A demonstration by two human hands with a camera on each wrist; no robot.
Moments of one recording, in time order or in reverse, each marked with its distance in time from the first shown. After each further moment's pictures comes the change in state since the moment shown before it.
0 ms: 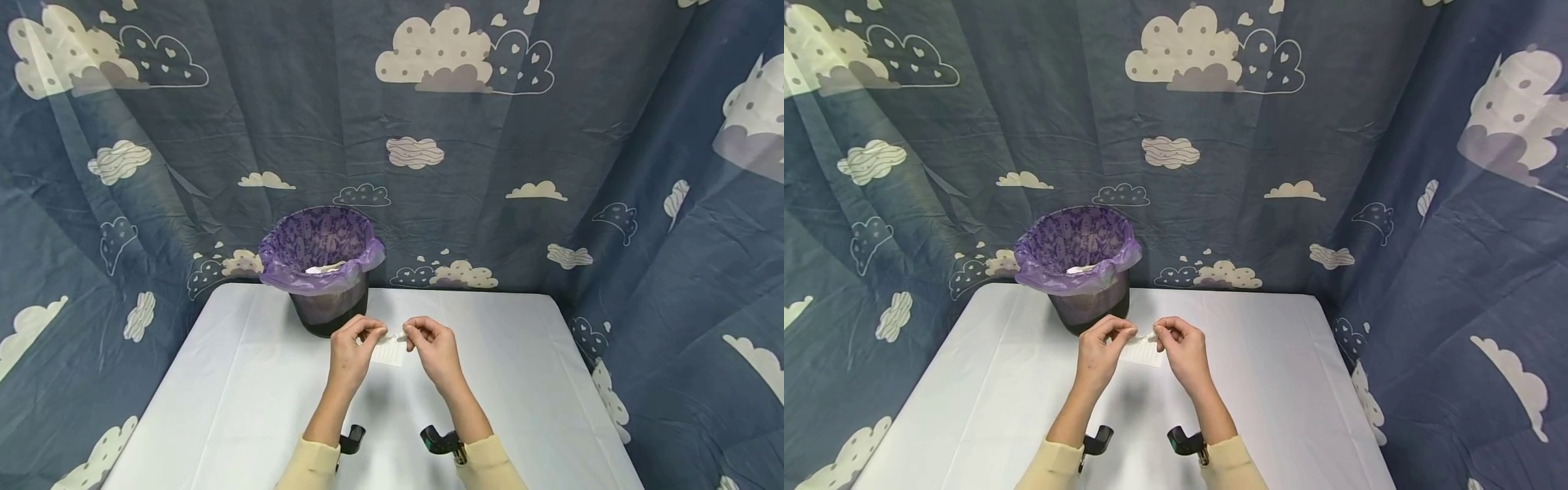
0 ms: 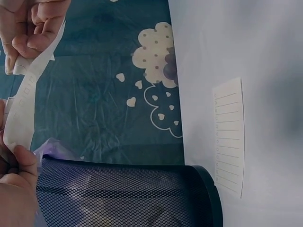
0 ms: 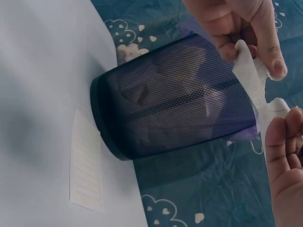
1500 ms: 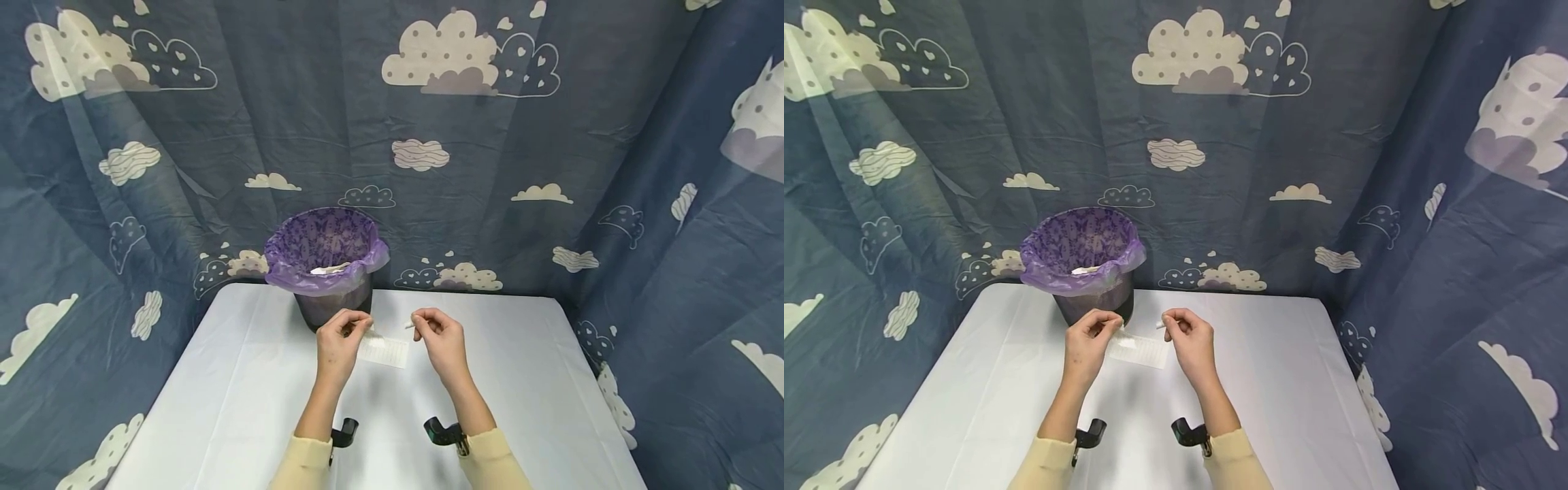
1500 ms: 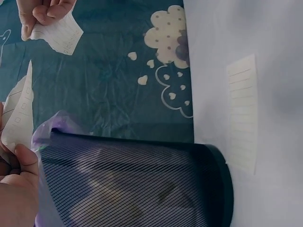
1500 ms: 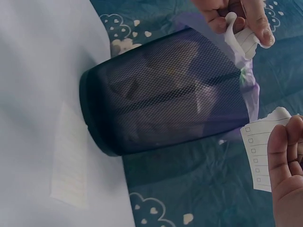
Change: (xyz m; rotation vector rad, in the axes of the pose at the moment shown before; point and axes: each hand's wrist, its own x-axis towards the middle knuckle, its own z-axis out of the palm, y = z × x) left_hand 0.012 -0.002 -0.025 -0.059 0.080 -0.016; right_hand 0.014 -0.004 -0.003 -0.001 0.068 -0.046
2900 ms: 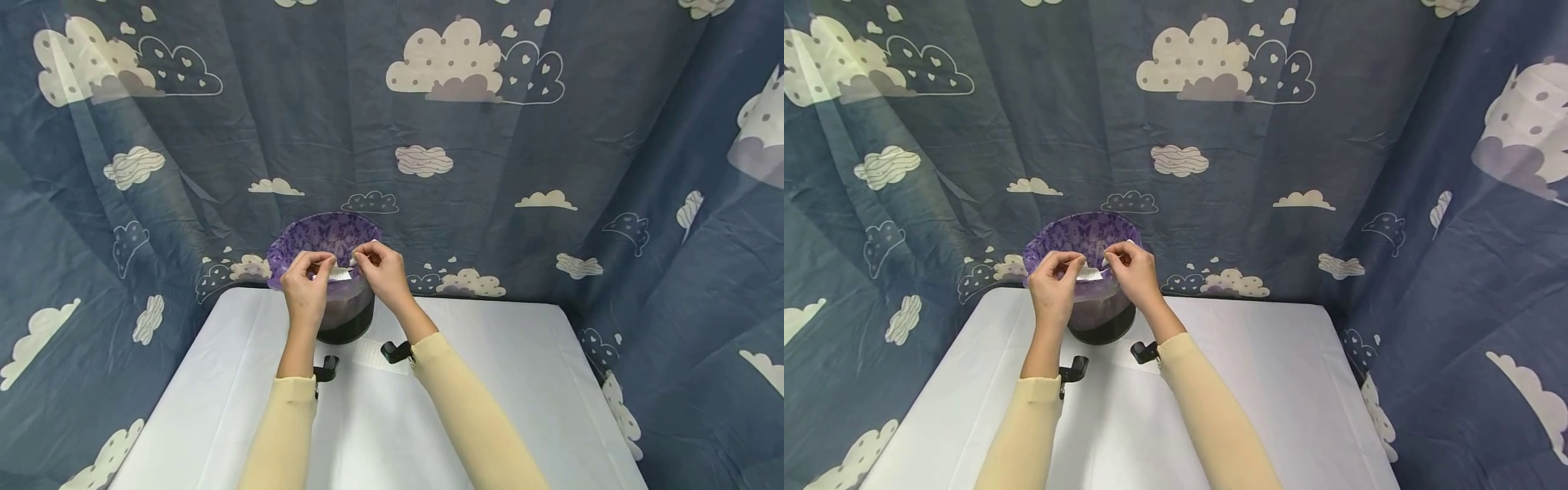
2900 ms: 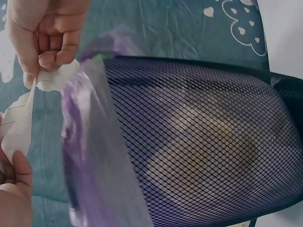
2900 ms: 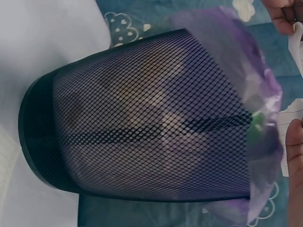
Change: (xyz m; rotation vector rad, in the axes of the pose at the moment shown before) left_hand 0.105 0.020 -0.035 0.029 0.255 0.191; right_hand 0.110 -0.063 0.102 -0.058 -0.168 -0.430
